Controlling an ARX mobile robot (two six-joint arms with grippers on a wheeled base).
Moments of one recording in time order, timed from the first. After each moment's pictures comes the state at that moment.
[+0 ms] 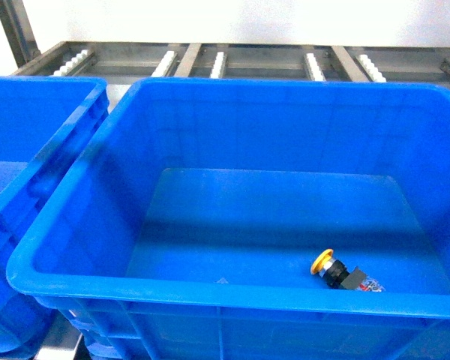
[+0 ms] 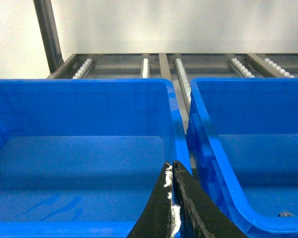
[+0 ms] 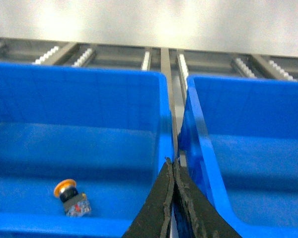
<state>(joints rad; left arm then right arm) 0.00 0.04 0.04 0.00 0.00 0.00 0.00 0.17 0.01 0.17 0.00 -0.02</state>
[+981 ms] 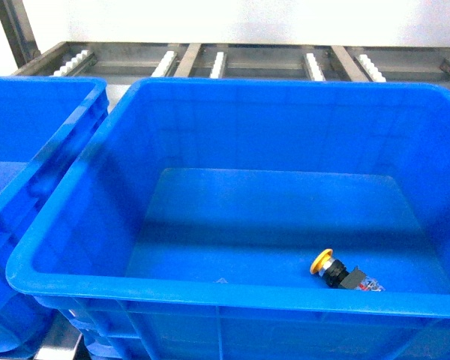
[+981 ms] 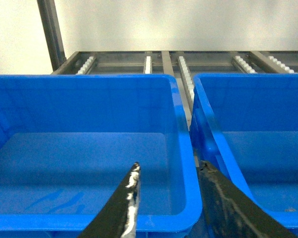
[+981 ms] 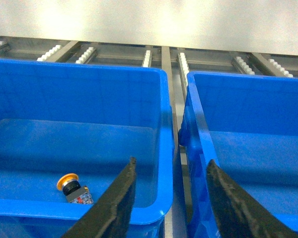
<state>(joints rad) 0.00 0.01 0.01 0.00 0.00 0.00 0.00 0.00 0.01 0.00 0.00 -0.02</state>
